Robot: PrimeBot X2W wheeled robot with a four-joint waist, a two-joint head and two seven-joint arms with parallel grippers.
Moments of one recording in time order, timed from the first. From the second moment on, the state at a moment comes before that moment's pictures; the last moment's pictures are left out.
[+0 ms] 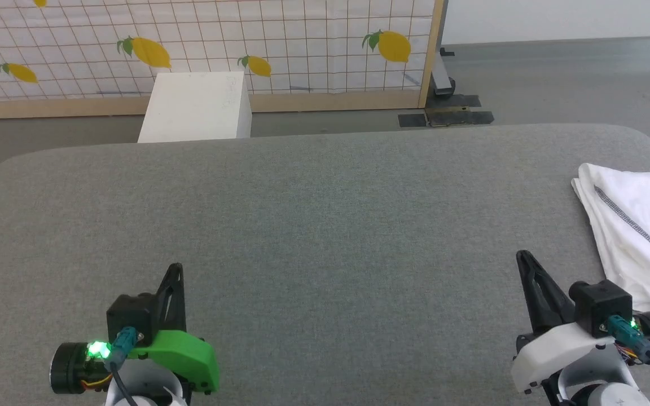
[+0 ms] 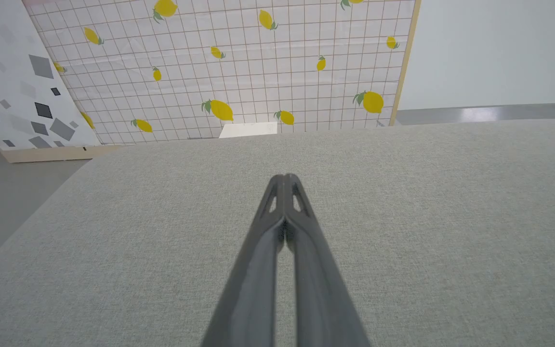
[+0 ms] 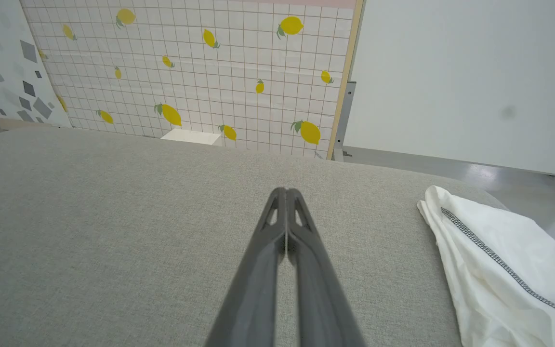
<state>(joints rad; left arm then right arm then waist) 0.02 0.06 0.00 0.00 -0.01 0.00 0.00 0.02 -0.05 0.00 0.00 0.00 0.13 0.00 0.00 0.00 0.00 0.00</state>
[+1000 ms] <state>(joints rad) 0.02 0.06 0.00 0.00 -0.01 0.00 0.00 0.02 -0.05 0.00 0.00 0.00 0.13 0.00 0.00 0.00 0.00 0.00</state>
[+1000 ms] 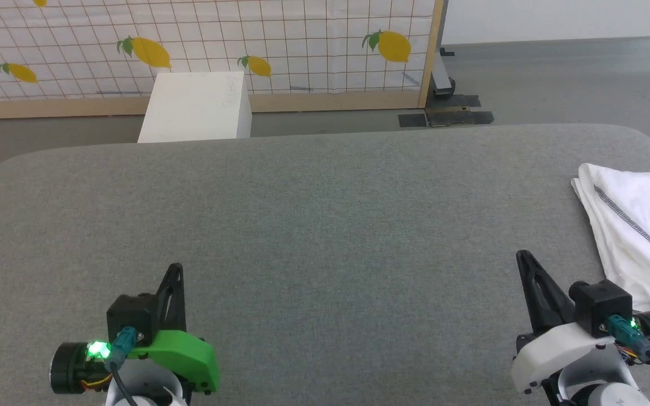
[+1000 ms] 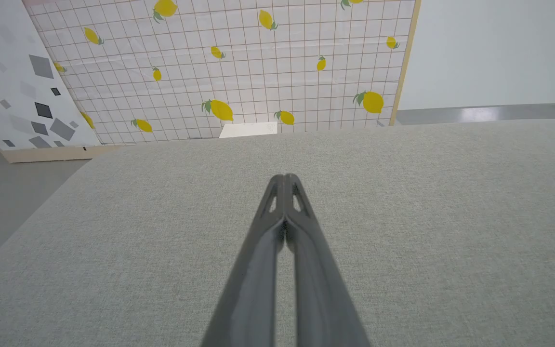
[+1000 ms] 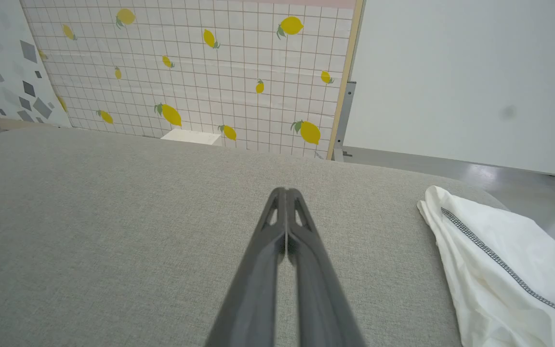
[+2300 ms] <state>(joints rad) 0.02 0.06 0.00 0.00 -0.01 0.00 0.00 0.02 -0.05 0.00 0.00 0.00 0.13 0.00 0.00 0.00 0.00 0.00</state>
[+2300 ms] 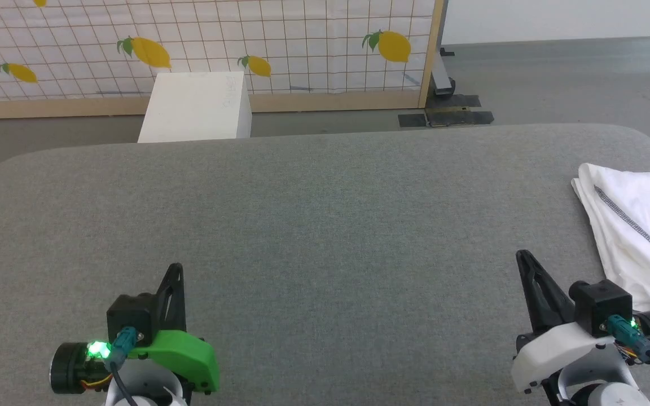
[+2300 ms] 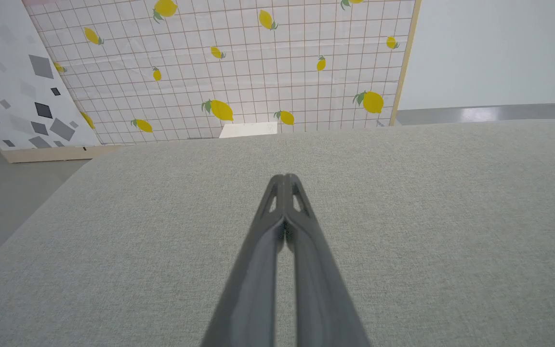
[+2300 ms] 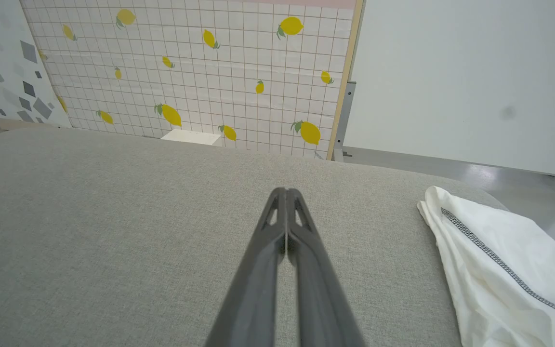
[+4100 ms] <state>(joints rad) 0.02 0.06 0.00 0.00 -0.01 0.00 0.00 0.02 -0.05 0.00 0.00 0.00 0.13 0.00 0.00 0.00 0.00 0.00</state>
